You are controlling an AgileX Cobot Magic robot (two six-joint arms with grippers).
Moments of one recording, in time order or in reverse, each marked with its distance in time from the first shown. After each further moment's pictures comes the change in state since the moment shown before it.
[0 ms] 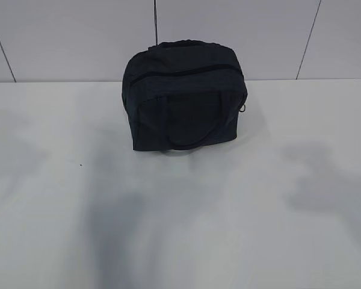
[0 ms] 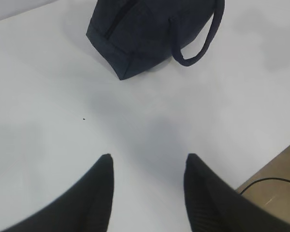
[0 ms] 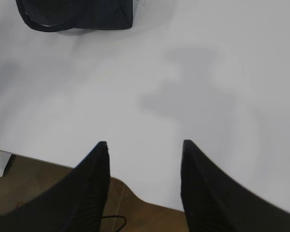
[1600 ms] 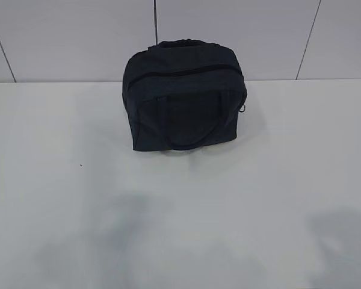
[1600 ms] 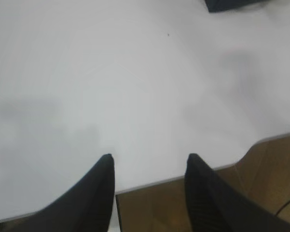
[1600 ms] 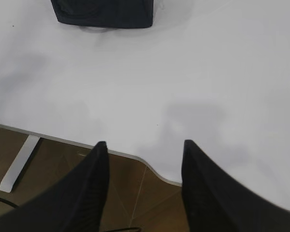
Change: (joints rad) left arm 0.000 -0.780 0.286 0.474 0.368 -0.512; right arm 0.091 -0.482 0.240 -0.020 0.080 0.112
